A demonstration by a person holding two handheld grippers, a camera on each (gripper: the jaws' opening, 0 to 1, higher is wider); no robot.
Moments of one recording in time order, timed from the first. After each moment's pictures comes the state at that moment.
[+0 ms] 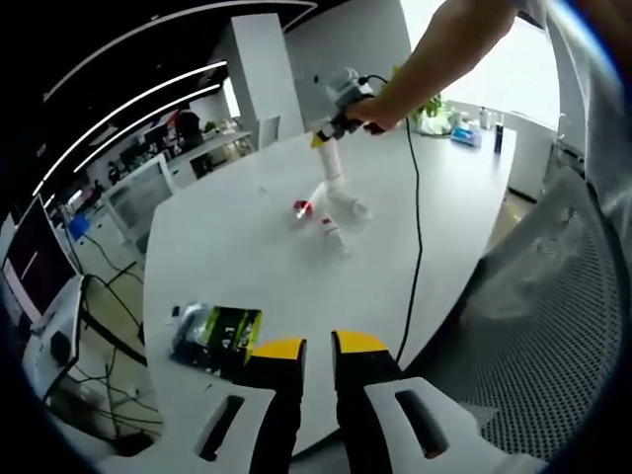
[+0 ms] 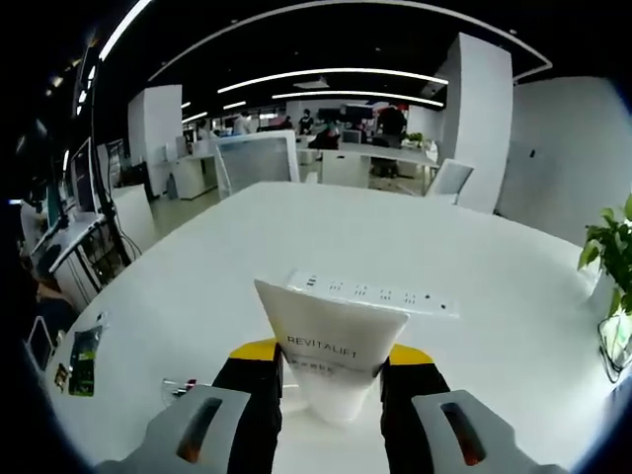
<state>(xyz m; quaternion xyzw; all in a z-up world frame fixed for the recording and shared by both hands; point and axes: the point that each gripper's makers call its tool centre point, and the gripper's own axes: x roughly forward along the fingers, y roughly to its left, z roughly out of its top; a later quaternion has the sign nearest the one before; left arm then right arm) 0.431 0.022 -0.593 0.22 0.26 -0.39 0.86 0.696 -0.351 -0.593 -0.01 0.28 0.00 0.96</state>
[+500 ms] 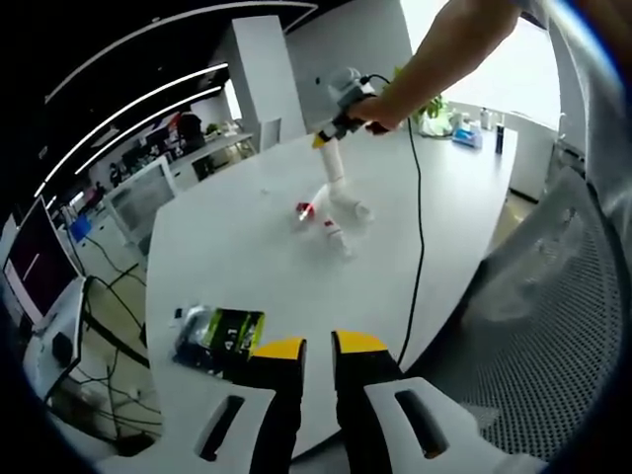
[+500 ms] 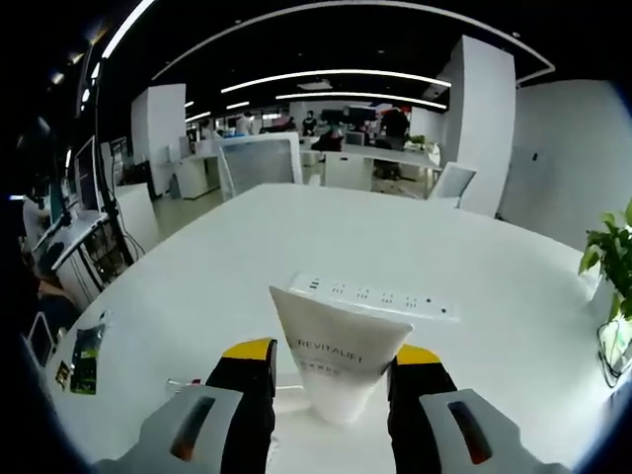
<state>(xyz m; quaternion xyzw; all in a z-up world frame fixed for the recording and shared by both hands) 0.432 0.022 -0.590 0.22 0.25 -0.39 0.86 0.692 -0.347 -0.585 -0.02 0.28 0.00 0.96</state>
